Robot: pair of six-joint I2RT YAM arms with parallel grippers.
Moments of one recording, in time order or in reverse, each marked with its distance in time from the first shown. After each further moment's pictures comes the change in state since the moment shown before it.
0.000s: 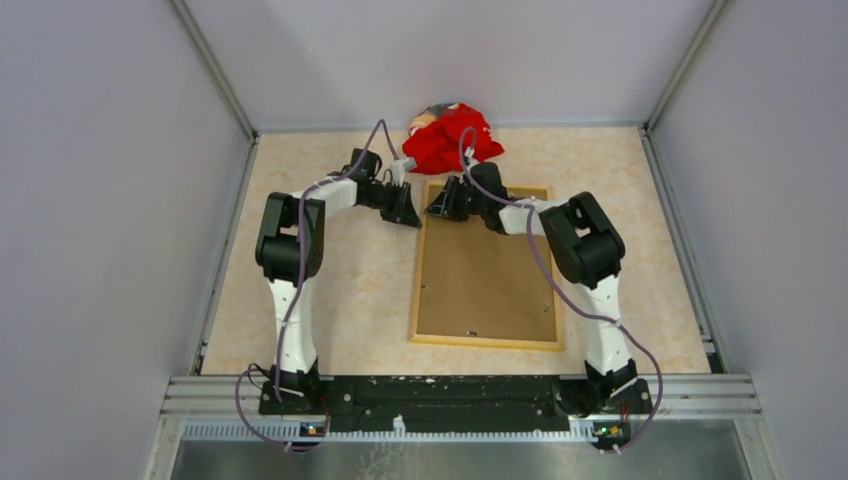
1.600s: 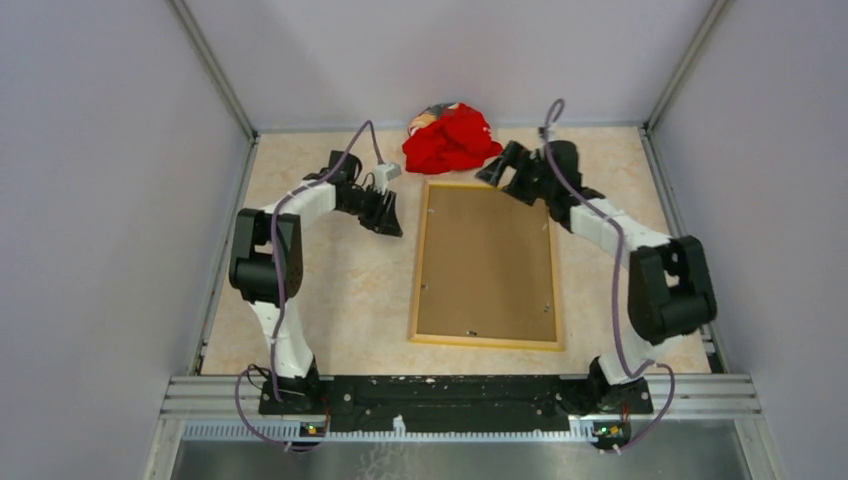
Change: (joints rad) left arm 0.062 -0.186 -0.106 -0.149 -0.063 0.204; right arm -0.161 -0.485 -0.235 -0.197 0.082 -0.018
